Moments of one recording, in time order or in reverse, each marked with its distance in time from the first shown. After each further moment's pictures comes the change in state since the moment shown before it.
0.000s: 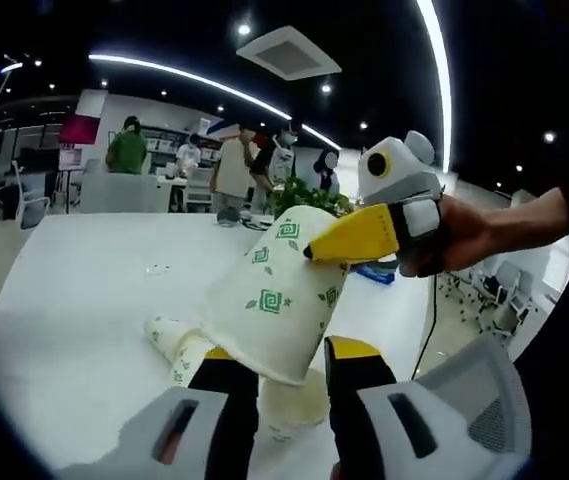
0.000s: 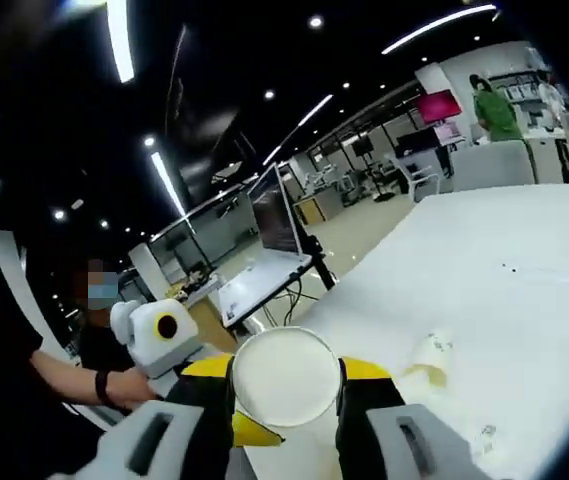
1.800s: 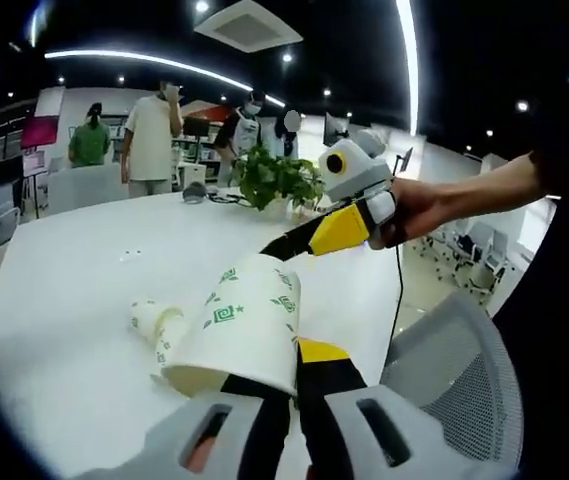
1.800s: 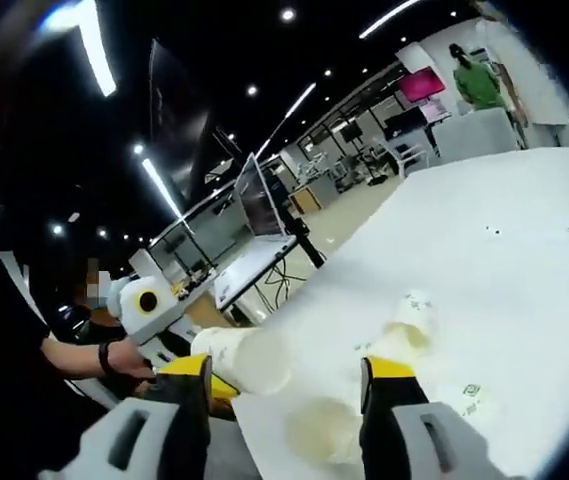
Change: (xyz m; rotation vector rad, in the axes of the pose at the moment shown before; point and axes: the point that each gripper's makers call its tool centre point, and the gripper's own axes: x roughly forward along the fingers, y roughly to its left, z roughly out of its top) left arm -0.010 -0.014 -0.030 0.079 0.169 -0.121; right arm -0.040 -0.037 -0.038 -0.027 0.072 -0.064
